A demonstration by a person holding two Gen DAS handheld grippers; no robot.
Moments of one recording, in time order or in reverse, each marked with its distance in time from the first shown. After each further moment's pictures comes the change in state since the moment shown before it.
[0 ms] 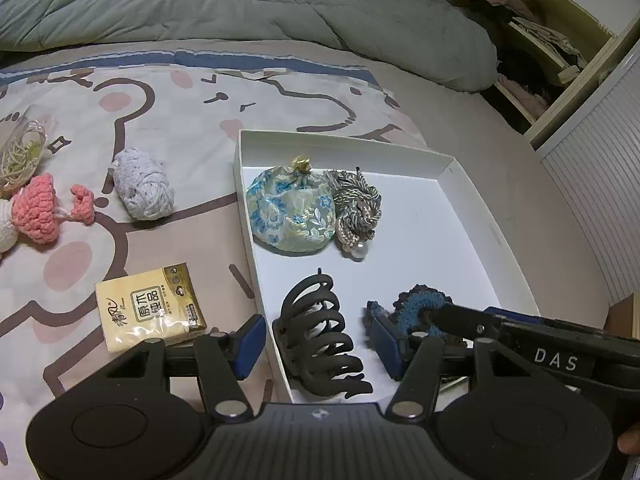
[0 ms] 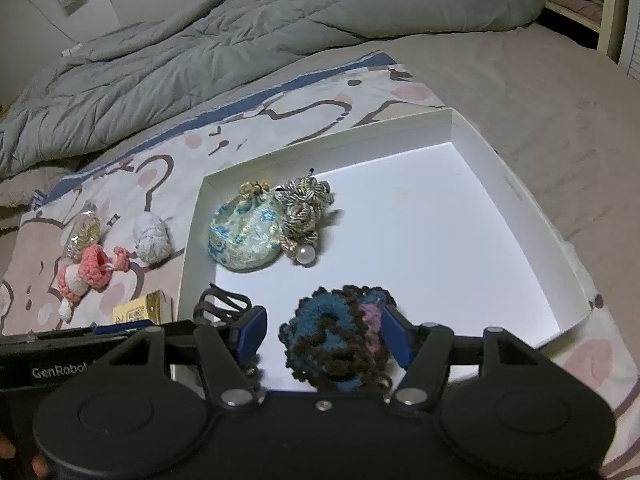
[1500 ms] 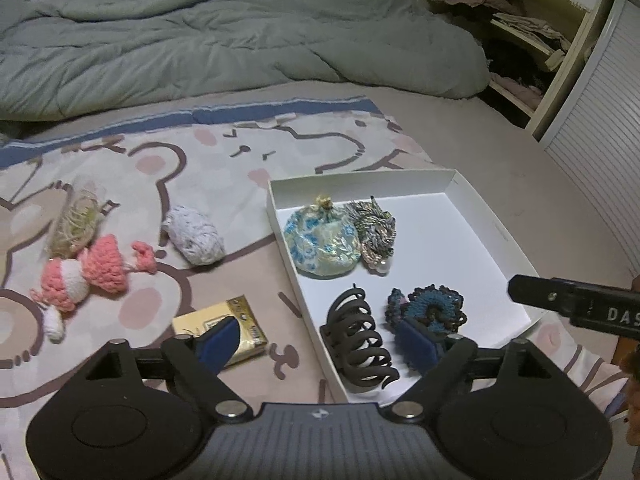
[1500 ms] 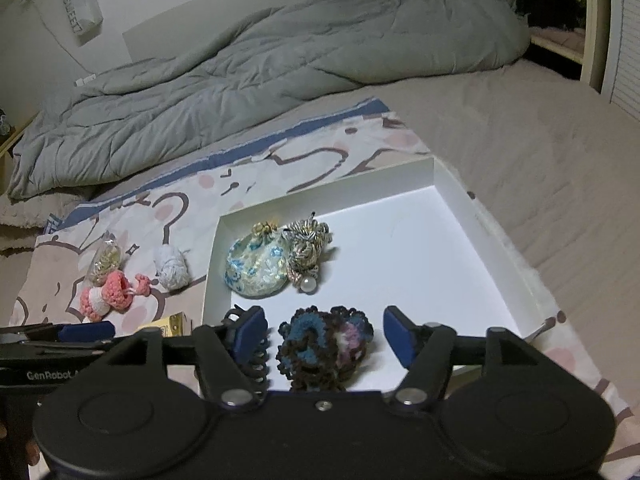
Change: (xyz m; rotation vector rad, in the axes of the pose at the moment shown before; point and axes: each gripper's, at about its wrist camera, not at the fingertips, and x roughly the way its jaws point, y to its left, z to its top) left arm -0.061 -0.003 -0.002 0.139 -0.088 0.111; right arm -0.061 -0.001 -0.001 -0.003 -0.125 0.002
